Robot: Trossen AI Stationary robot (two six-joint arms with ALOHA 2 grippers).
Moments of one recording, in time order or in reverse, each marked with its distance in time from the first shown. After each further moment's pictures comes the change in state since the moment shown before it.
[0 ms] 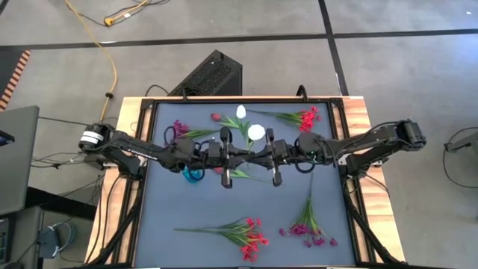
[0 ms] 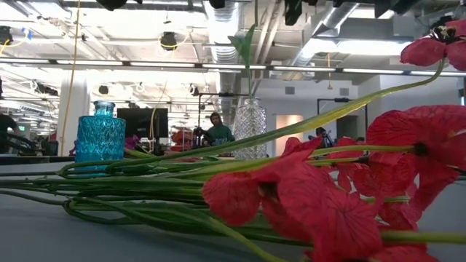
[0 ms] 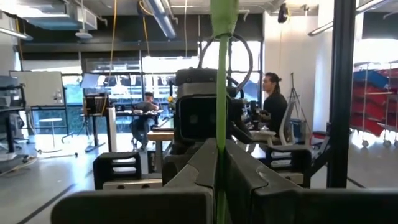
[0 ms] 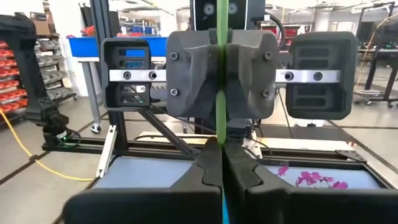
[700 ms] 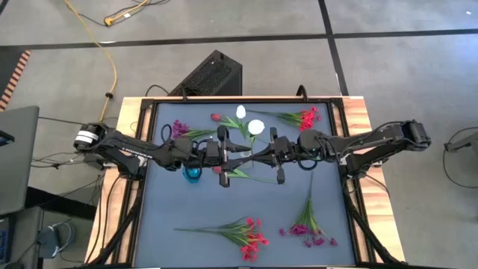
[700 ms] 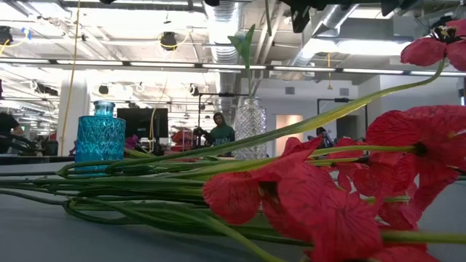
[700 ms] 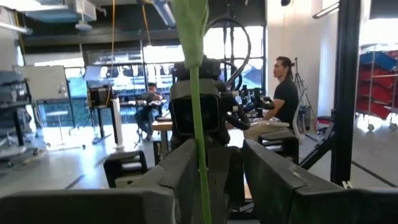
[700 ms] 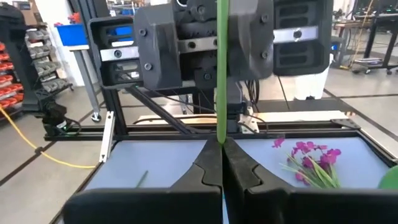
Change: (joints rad) left arm 0.013 -0.059 0.000 -0.113 -0.011 0.015; right arm -0.018 -0.067 0.000 -0.163 -0.004 0.064
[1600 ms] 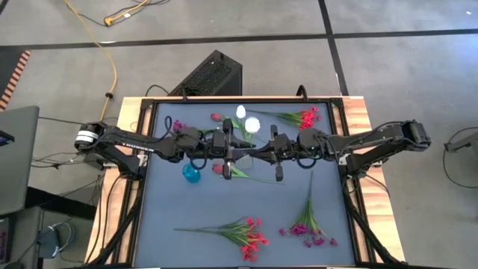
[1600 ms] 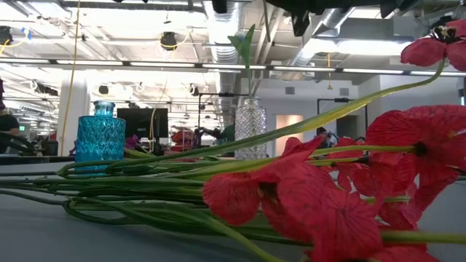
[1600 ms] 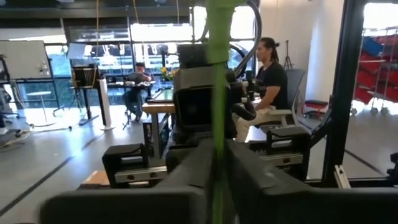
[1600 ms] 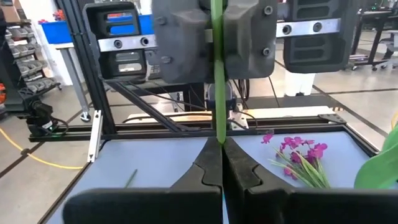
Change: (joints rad) left arm 0.080 0.000 0.076 -0.168 0.132 -0.049; right arm -0.016 0.001 0.000 -0.012 0.027 0.000
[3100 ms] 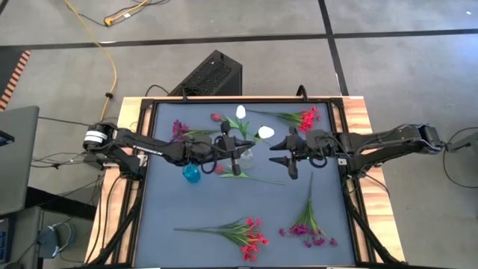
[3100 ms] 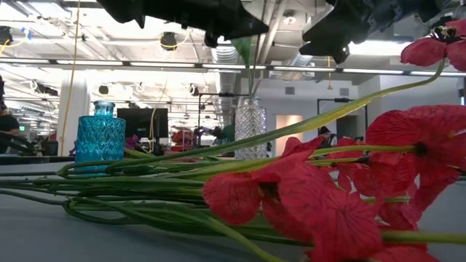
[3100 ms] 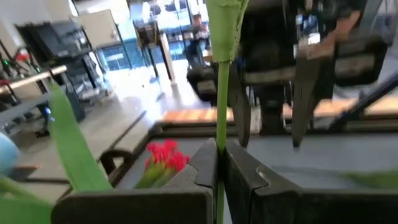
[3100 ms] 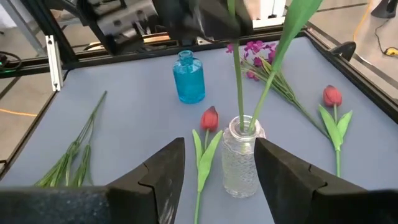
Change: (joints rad) left arm 0.008 0.096 -0.067 -0.041 -0.282 0.146; right arm -0.023 -0.235 -0.110 -0.449 0.091 0.068
